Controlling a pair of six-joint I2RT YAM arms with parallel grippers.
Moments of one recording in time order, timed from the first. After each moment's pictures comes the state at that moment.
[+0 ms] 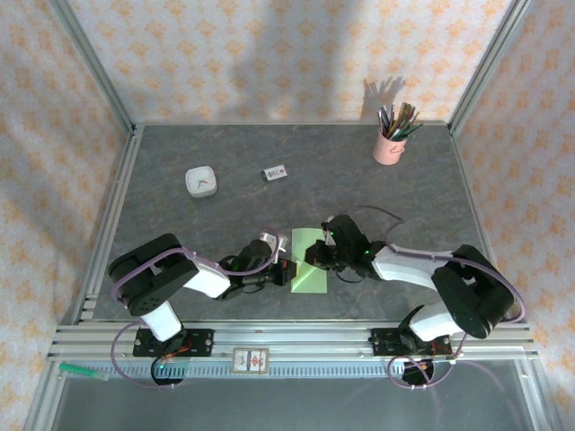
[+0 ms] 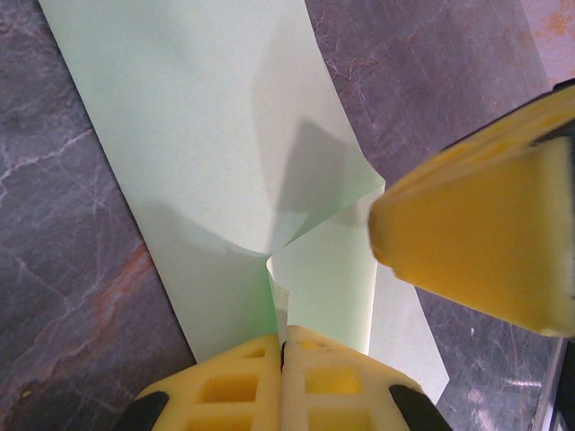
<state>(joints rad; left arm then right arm) -0.82 1.67 0.40 0.65 0.21 -0.74 0.70 1.43 0.54 0.05 -0.35 0.90</state>
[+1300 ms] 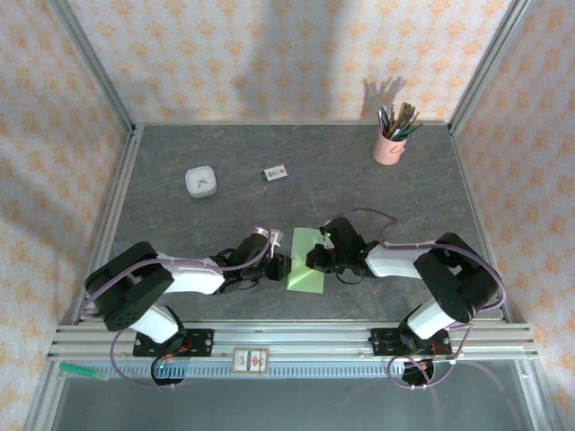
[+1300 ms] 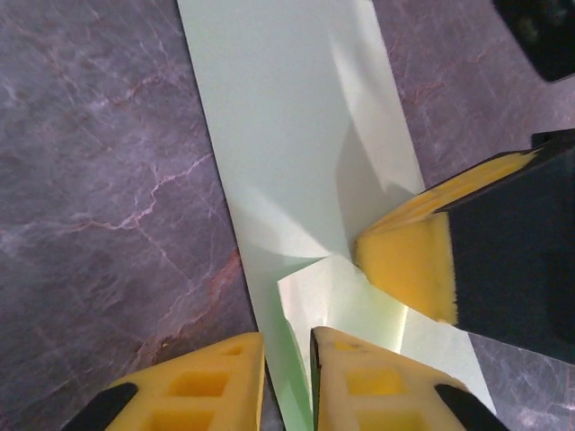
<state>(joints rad) -0.81 1.50 0.46 0.32 0.11 -0.72 0.68 1.54 0.53 0.09 -0.36 0.83</state>
